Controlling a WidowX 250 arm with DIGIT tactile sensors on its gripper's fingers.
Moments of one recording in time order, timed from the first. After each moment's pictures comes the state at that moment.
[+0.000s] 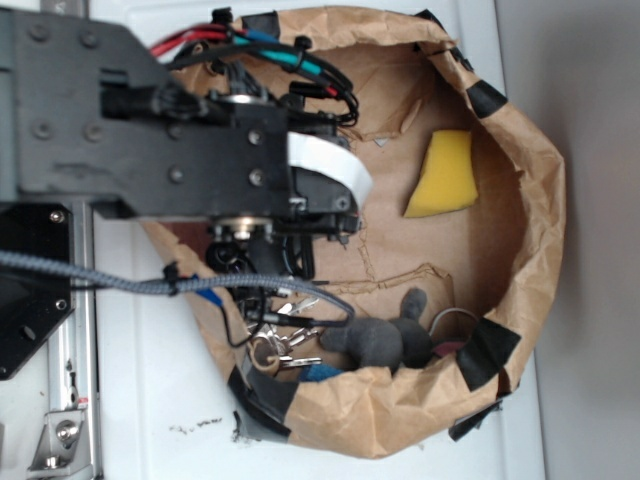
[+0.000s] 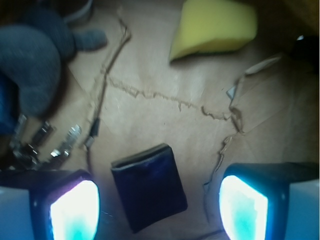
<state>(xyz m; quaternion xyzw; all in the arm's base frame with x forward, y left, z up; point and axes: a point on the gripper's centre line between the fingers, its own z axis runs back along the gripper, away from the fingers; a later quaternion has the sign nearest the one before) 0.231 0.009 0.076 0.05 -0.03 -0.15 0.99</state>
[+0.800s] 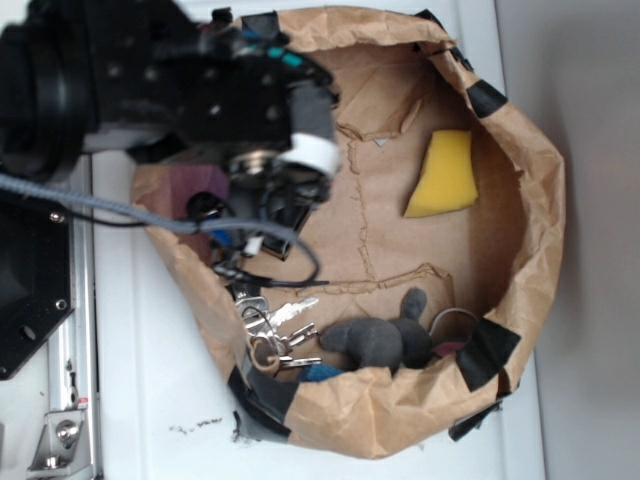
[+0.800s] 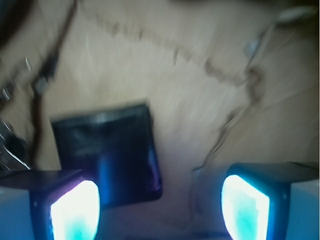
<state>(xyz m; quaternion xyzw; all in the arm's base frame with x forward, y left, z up) 0.215 0.033 0.039 0.04 0.00 -0.21 0.98</state>
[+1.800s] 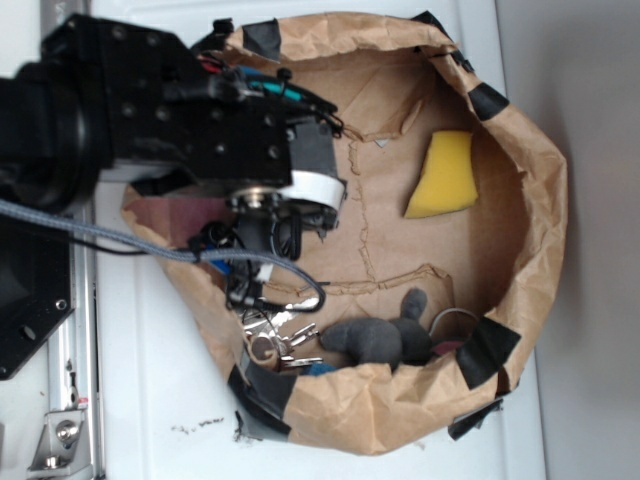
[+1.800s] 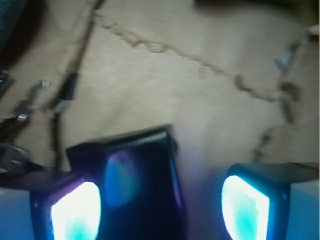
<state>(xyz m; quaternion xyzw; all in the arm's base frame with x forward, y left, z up) 0.222 -0.001 0.028 0.00 -0.01 -0.21 0.98</state>
